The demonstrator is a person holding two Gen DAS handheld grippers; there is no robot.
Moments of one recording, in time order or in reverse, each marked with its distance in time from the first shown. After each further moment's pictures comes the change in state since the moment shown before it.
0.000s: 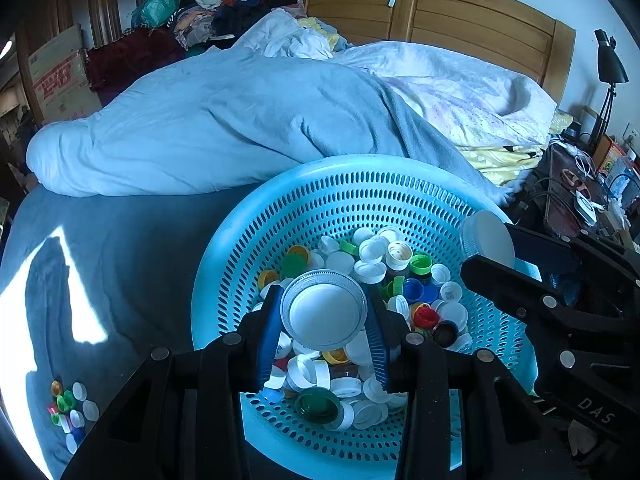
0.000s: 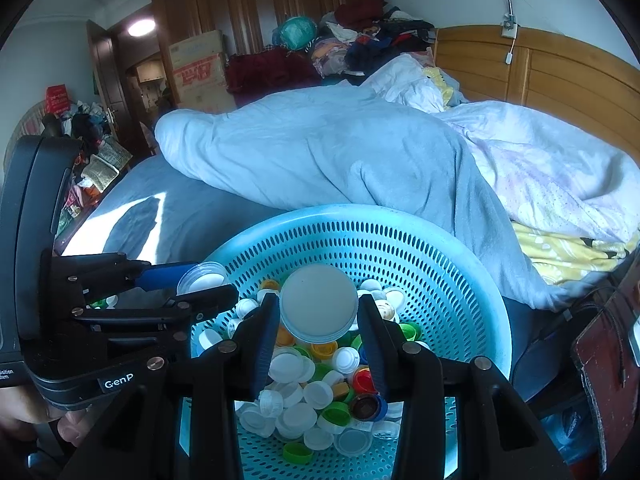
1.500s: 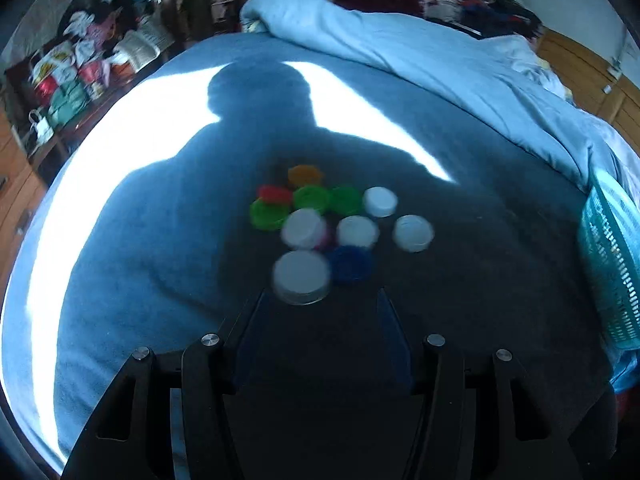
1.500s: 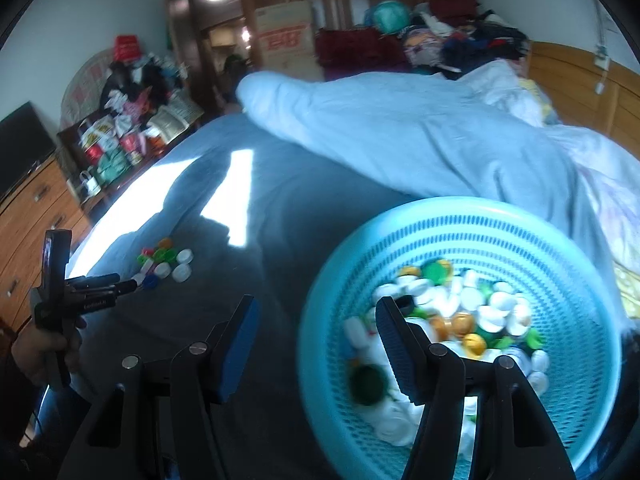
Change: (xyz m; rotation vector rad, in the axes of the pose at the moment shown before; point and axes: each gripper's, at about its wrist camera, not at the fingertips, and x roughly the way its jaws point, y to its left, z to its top) left arm -0.052 0.337 -0.281 -0.587 0.035 0.339; right arm 0.045 0.150 -0.028 -0.210 0.092 0.224
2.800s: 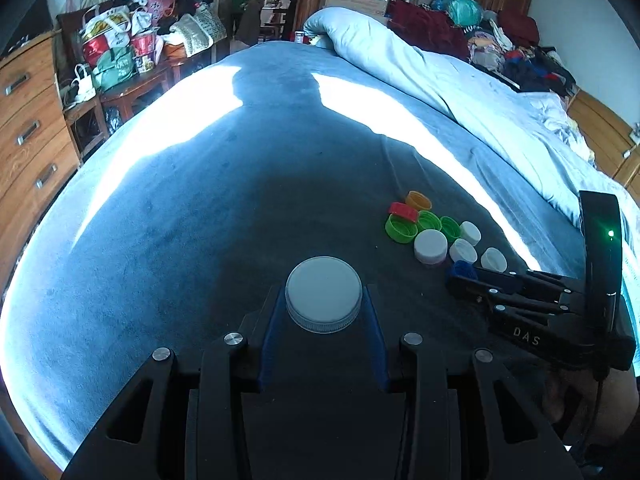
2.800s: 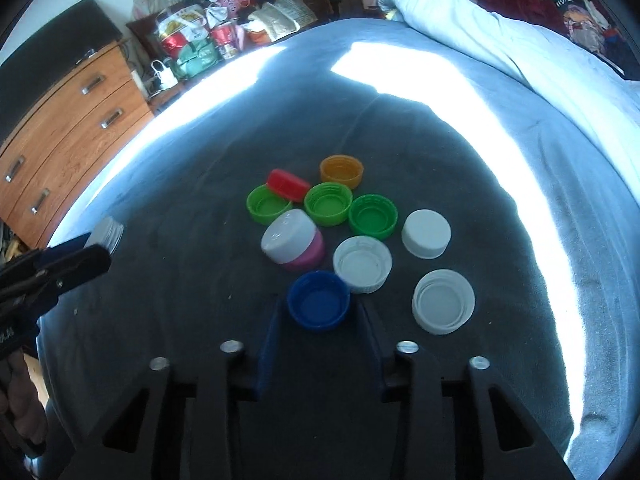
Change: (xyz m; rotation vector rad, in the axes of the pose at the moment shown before) left arm -0.027 0.093 -0.018 -0.171 -0.094 -0.002; right arm 0.251 0.249 0.001 -0.218 0.247 0.243
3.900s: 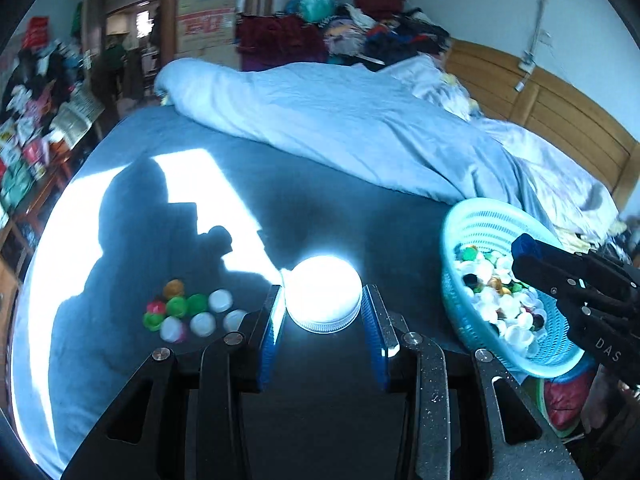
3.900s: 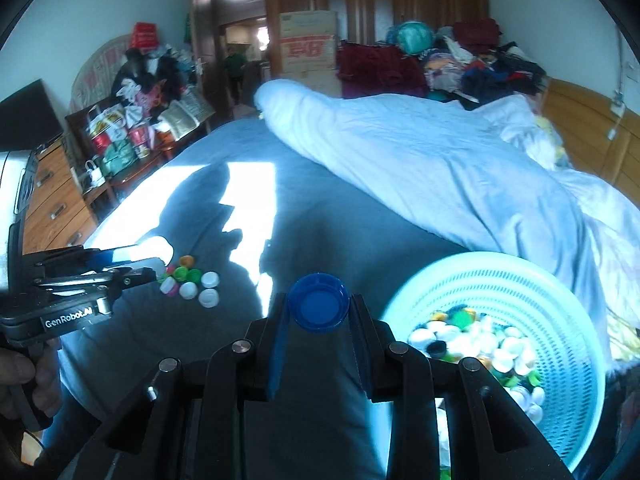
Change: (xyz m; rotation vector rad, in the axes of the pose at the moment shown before) left arm -0.093 -0.273 0.036 0.372 -0.024 -0.222; right arm -0.318 -0.135 -0.069 0.177 -0.291 -0.334
